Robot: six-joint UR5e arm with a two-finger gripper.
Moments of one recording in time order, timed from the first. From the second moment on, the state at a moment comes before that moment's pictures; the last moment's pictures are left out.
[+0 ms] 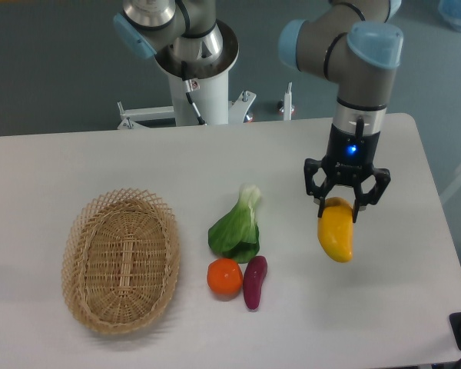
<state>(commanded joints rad) 2.71 -1.78 -1.73 -0.79 1.16 0.85</state>
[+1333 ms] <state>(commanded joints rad) 2.70 -1.76 -1.73 -0.79 1.16 0.86</state>
